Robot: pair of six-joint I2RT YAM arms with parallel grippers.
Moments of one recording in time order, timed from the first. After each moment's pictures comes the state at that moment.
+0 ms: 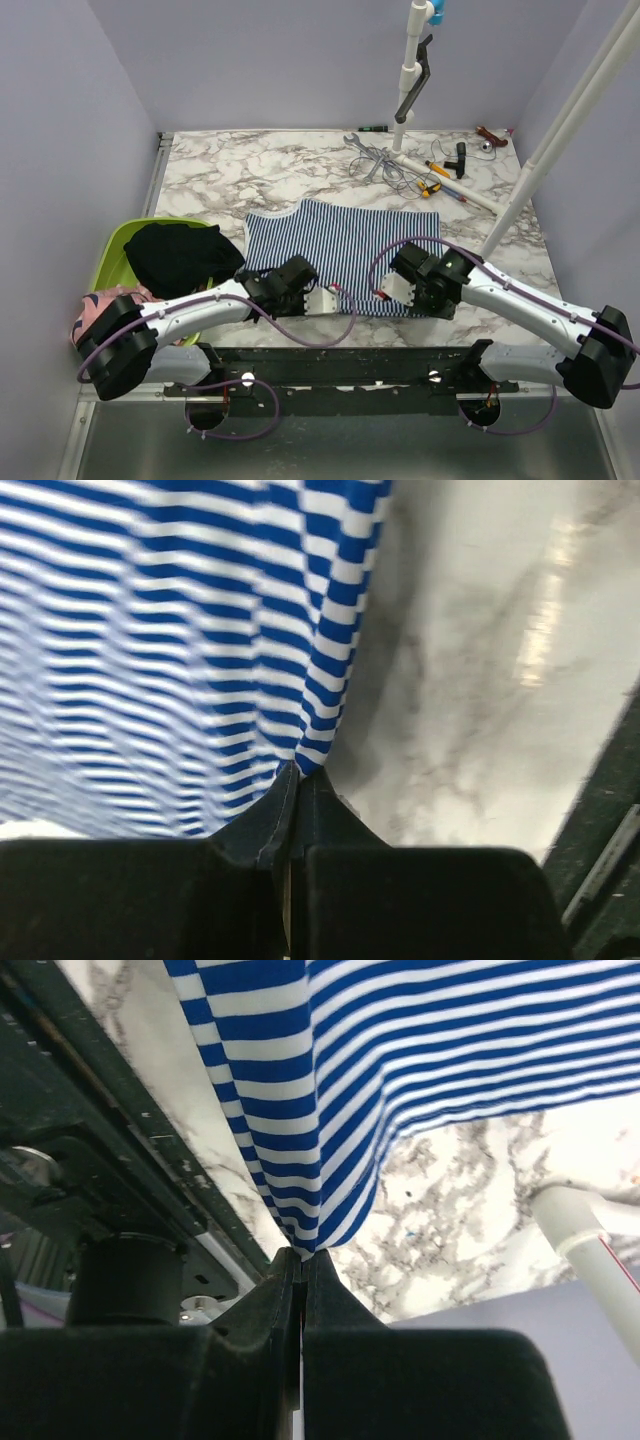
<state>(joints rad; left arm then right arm) -0.97 1.25 0.61 -0.50 -0.04 0.63 0.82 1.17 0.87 -1.23 0.14 -0.54</state>
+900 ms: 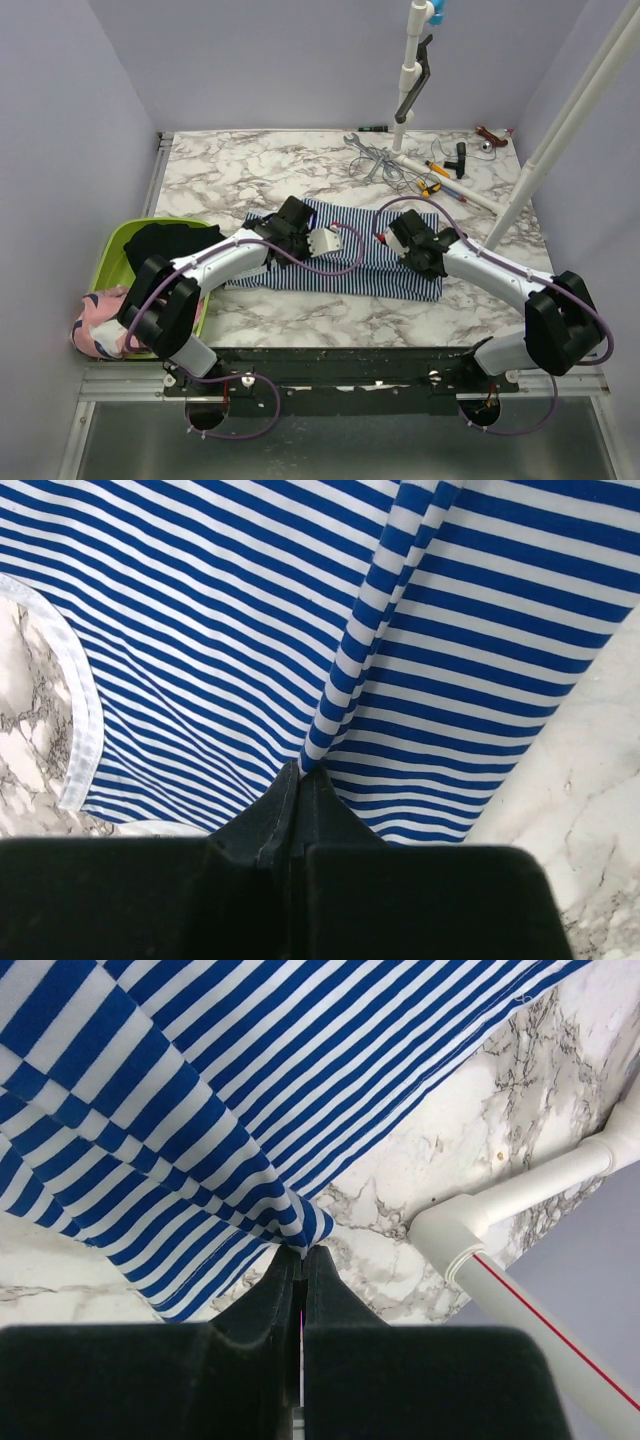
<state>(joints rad) -0.64 1.53 1.00 -0.51 0.04 0.75 0.58 1.41 0.87 -0.72 0.41 -0.43</state>
